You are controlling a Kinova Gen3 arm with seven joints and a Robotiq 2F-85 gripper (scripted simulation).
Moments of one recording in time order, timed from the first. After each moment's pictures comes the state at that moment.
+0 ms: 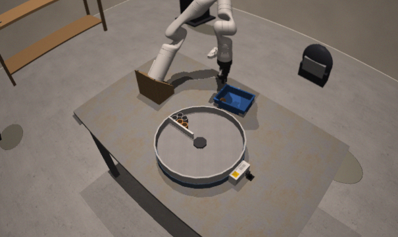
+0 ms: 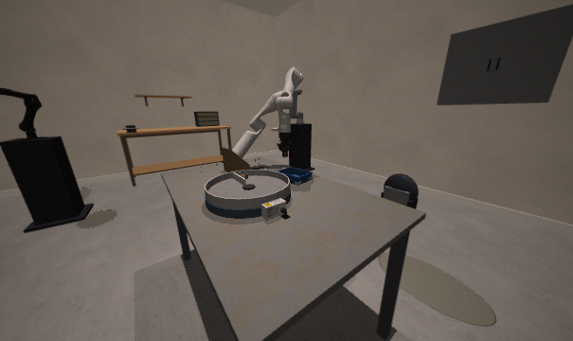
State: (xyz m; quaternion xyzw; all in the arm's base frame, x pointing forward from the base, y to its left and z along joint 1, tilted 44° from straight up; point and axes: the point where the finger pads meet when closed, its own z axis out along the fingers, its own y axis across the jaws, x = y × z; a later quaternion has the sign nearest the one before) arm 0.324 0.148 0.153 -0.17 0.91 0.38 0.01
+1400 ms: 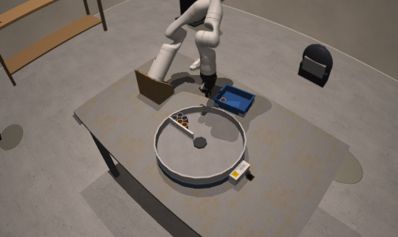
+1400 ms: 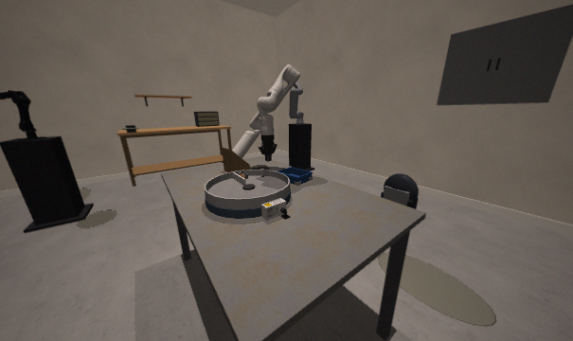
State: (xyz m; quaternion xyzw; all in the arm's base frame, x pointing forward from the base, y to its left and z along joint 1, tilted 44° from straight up) arm 0.335 0.060 0.059 -0.12 0.92 0.38 -0.01
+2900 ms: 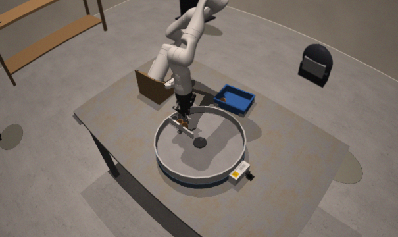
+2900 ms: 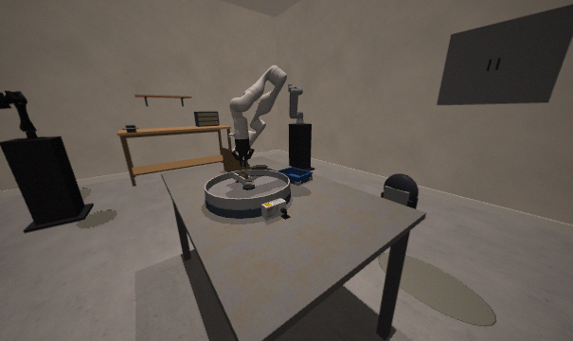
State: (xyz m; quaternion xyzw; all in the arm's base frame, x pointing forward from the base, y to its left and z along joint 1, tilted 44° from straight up) arm 0.347 -0.051 -0.060 -0.05 0.93 0.37 -0.03
